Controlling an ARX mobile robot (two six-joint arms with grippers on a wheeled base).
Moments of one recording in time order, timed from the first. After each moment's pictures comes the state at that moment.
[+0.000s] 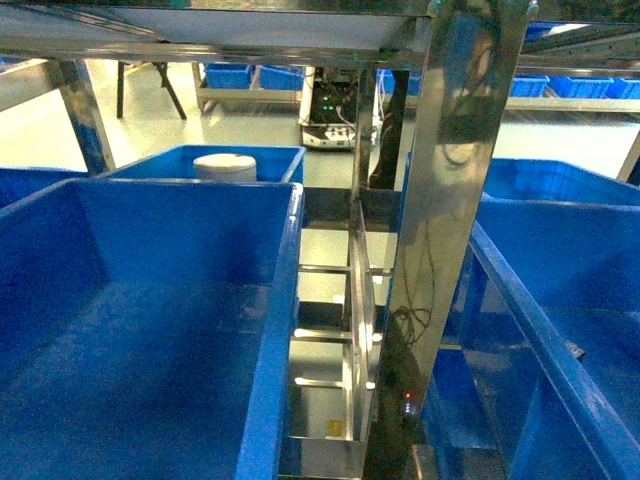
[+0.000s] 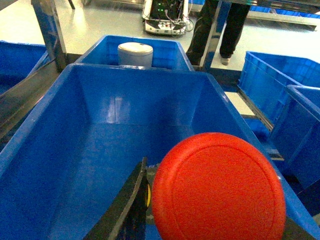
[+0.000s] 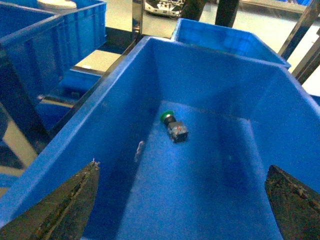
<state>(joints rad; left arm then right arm) -0.20 0.72 0.30 0.16 -0.13 -0.16 -0.14 0.53 0.15 0.06 -0.20 -0.19</state>
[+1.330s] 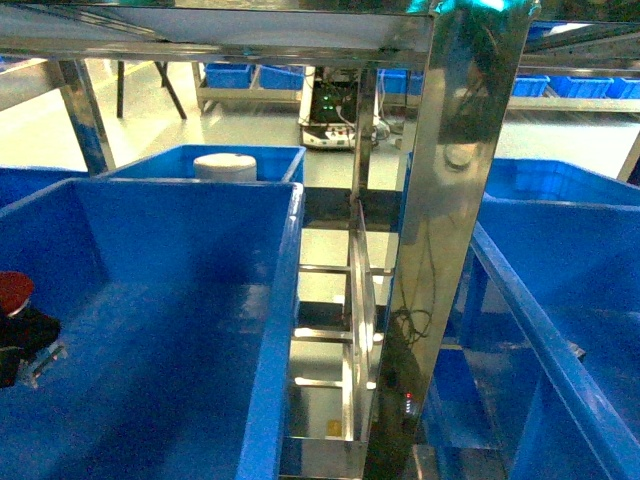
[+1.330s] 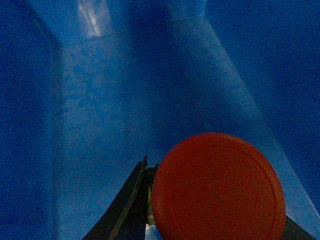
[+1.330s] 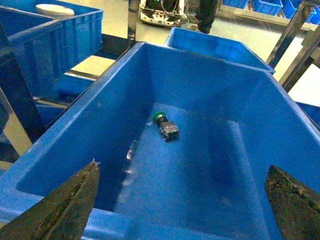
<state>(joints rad) -0.01 1.43 0.50 0.20 0.14 0.17 -0.32 0.19 0.12 -0.24 -0.36 -0.26</state>
